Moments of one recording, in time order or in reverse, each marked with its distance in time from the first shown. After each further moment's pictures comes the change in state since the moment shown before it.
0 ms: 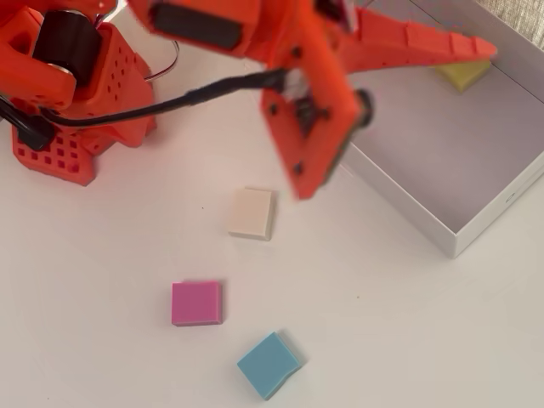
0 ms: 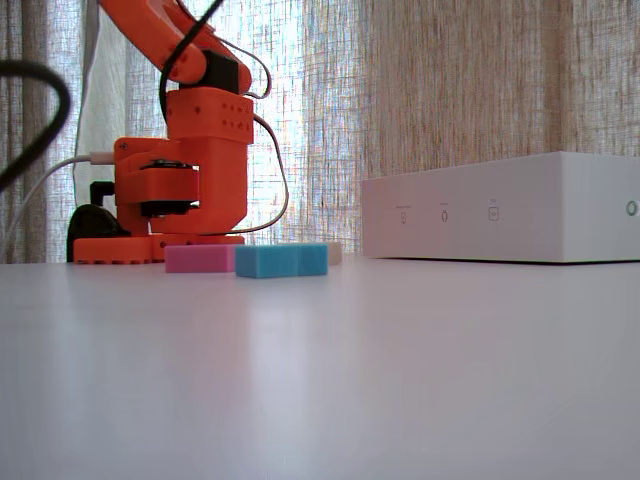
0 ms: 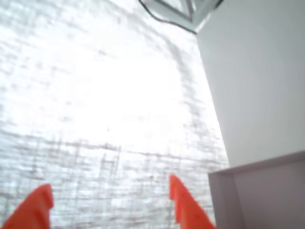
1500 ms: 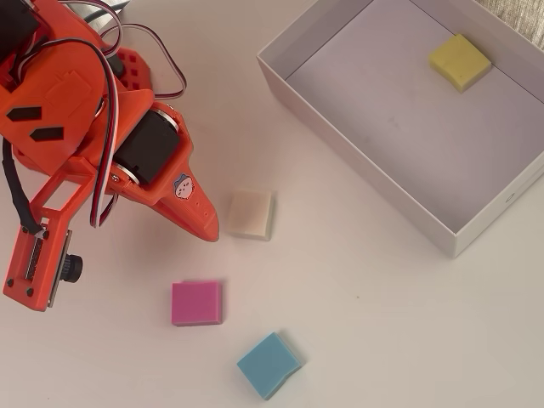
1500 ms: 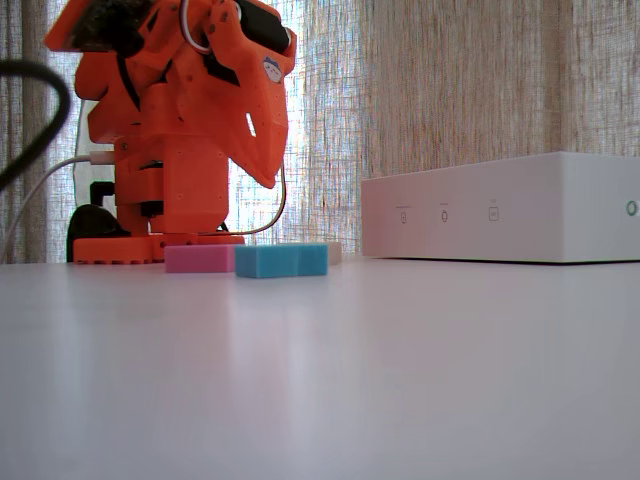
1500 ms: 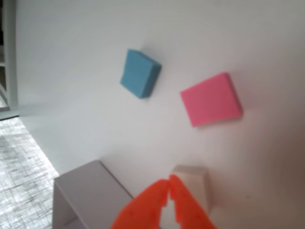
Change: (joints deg) arm 25.3 47.4 34.5 48.4 7.2
